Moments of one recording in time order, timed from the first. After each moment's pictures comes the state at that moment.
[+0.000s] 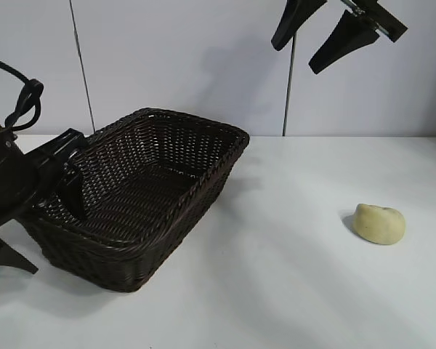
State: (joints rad) left arm -0.43 1.69 -0.80 -0.12 0.40 -1.20; right arm 0.15 1.92 -1.82 0.51 1.23 -0.12
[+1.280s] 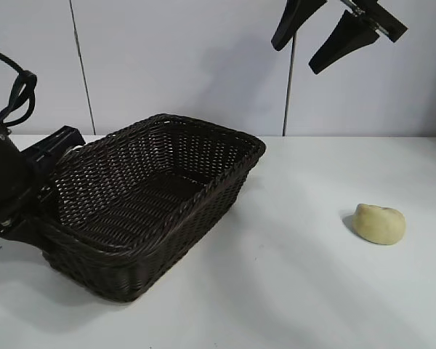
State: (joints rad) left arm -0.40 1.66 -0.84 -0.19 0.51 -1.13; right arm 0.15 1.92 -1.82 0.51 1.23 -0.13
